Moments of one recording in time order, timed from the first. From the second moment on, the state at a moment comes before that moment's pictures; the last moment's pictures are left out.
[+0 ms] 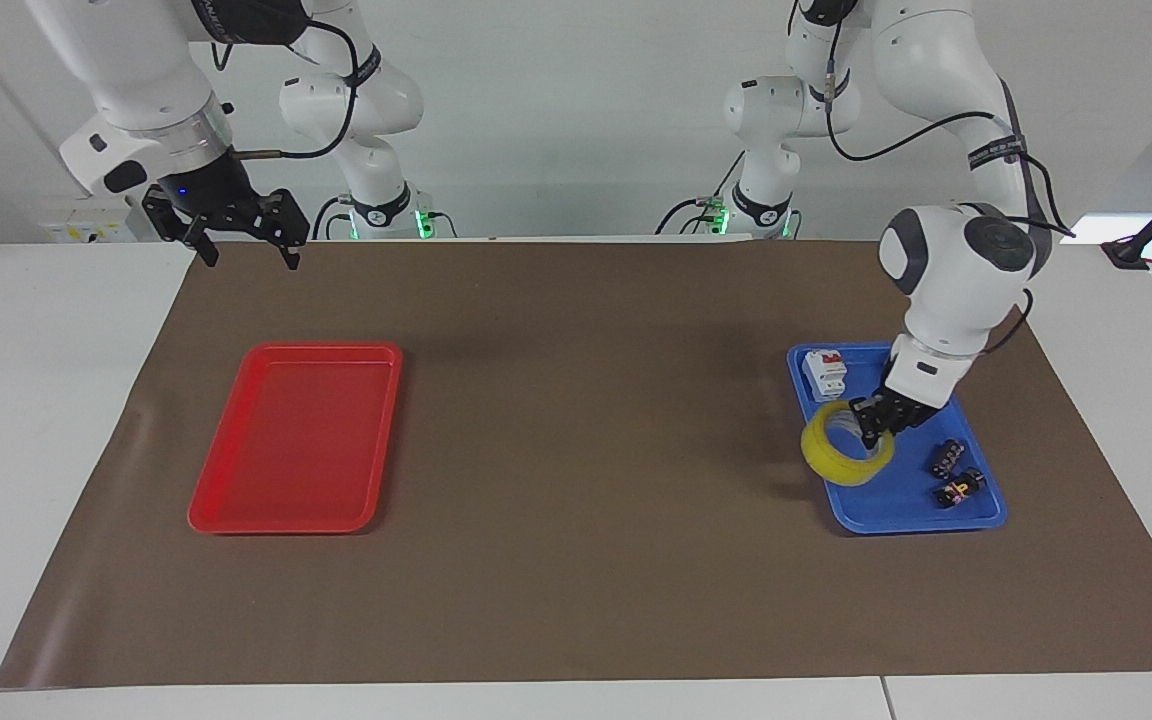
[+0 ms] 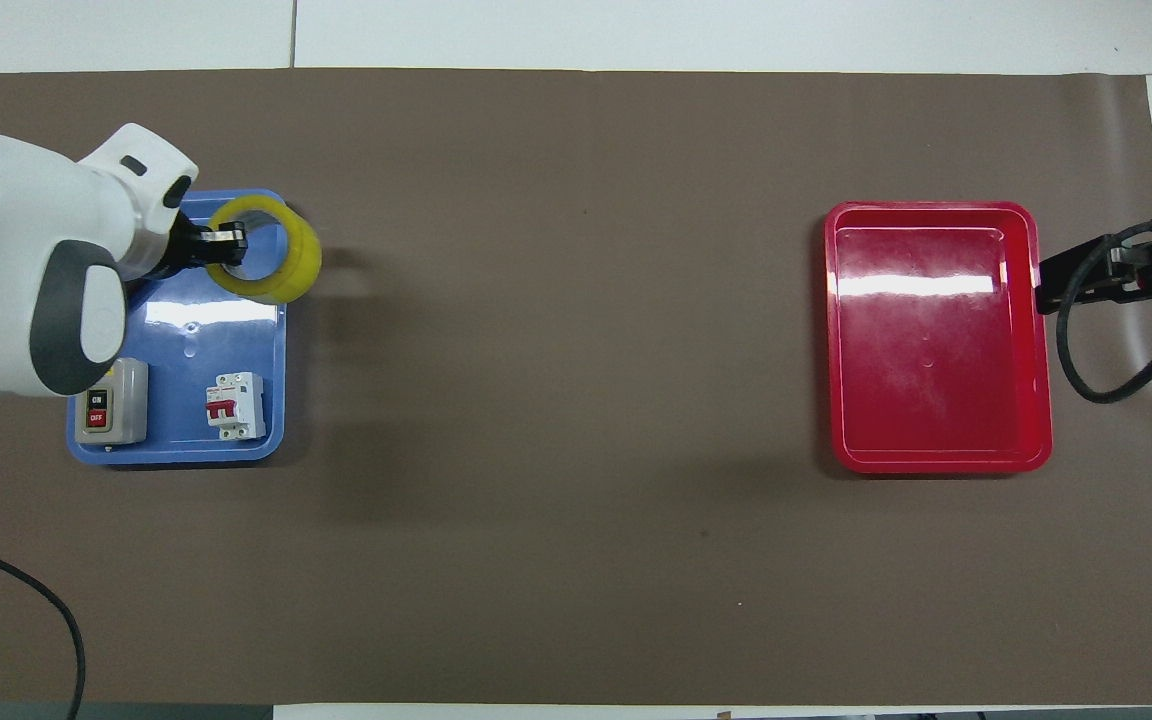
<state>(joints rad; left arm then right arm) -0.15 0.22 -0.04 -1.89 0.01 2.26 -0.29 0.06 0.01 -0.02 -1.50 -0.03 1.45 0.09</state>
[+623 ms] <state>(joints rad) -0.60 0.30 -0.04 -1.89 0.15 2.26 -0.95 0.06 0.01 -0.02 -1.50 -0.03 1.45 0.09</state>
